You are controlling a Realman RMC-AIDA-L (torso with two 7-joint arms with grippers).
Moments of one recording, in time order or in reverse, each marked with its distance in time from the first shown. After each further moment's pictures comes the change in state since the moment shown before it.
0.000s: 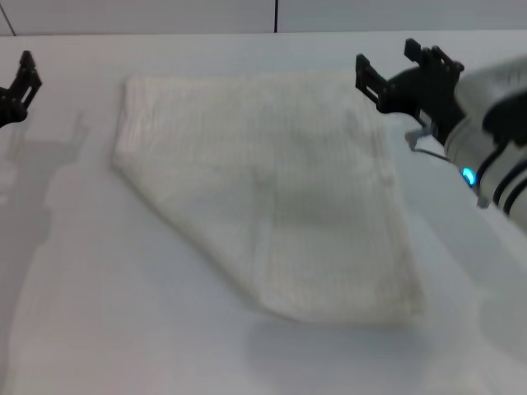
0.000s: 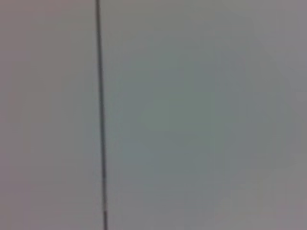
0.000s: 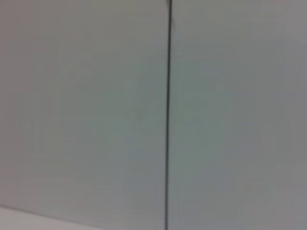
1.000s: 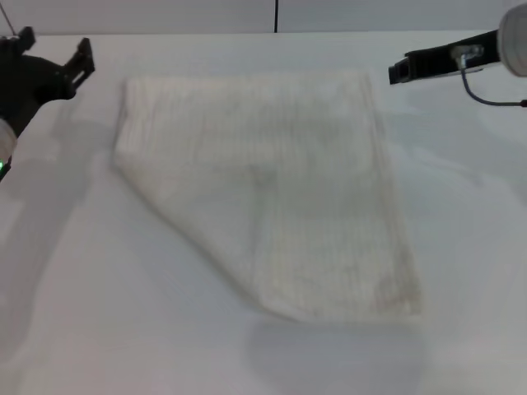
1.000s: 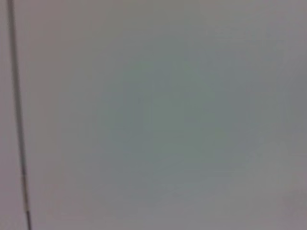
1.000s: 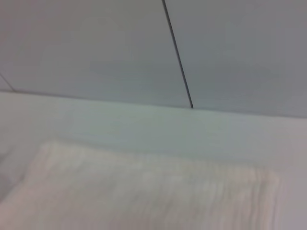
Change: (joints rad) left arm 0.006 0.063 0.023 -0.327 0.125 -0.430 -0.088; right arm 0.425 0.032 0.846 -0.192 -0.123 -1.523 0.130
